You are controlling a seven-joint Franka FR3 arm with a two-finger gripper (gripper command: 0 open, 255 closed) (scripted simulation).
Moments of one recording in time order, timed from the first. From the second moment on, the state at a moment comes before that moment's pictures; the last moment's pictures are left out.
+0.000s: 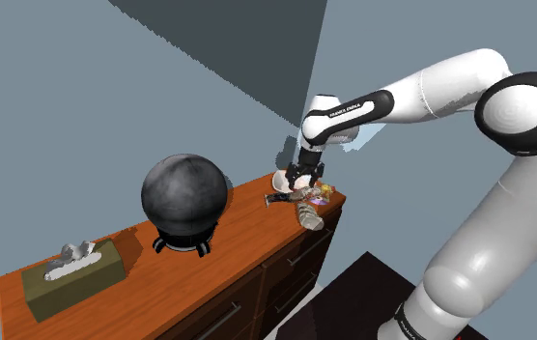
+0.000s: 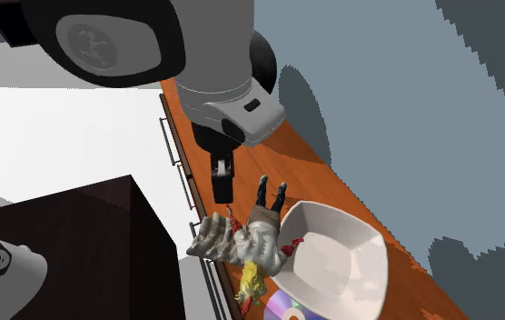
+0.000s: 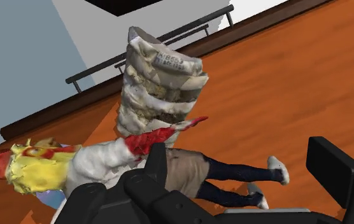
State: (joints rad) arm -0.09 -0.05 -0.03 -2.26 0.07 2.19 0.09
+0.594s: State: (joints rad) arm -0.11 0.16 -0.05 -2.20 0.13 2.31 0.11
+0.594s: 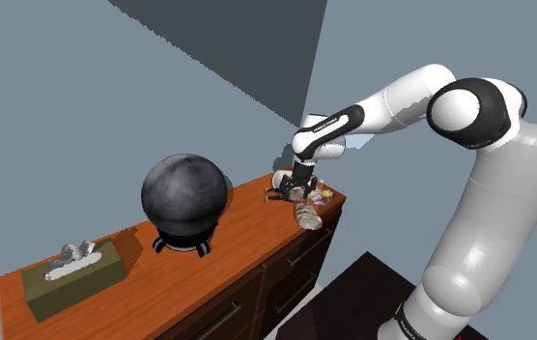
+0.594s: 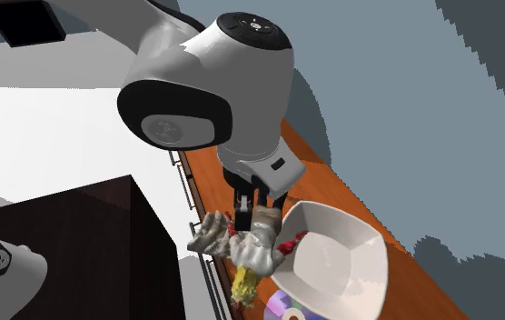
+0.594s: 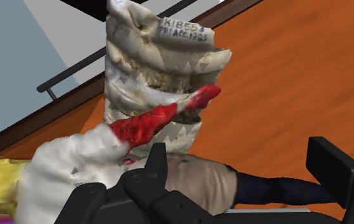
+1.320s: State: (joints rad) arm -0.11 0.18 -0.03 -2.21 0.14 2.36 0.11
